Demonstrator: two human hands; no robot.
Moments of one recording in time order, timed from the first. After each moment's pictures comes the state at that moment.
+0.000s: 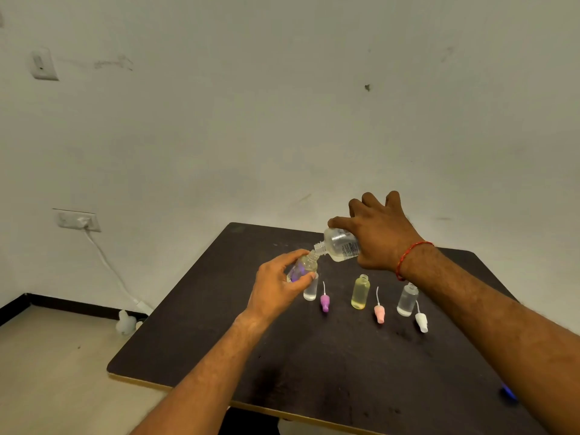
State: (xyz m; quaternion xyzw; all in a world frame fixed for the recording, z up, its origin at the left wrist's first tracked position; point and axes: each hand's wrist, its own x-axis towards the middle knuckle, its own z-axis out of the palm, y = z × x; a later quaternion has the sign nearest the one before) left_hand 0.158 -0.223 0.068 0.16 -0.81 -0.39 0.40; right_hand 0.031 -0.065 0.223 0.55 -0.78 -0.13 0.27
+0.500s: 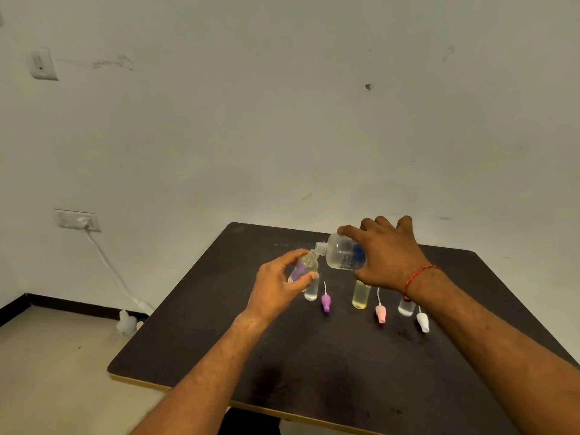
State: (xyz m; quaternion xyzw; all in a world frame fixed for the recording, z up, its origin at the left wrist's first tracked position) left_hand 0.160 -0.227 0.066 0.15 -0.81 -0.41 0.38; right_hand 0.024 -0.055 0.189 0.51 -0.83 -0.04 0.21
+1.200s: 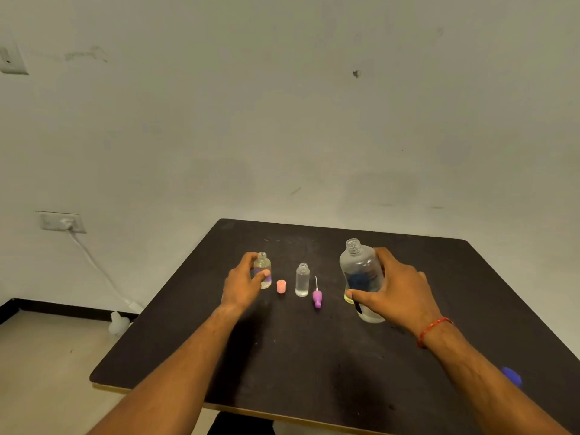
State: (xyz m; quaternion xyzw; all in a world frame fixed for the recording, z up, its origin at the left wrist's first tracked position) left_hand 0.140 -0.303 0.011 0.32 -0.81 -0.40 0.29; right_hand 0.018 -0.011 0.121 0.39 -0.88 0.26 0.04
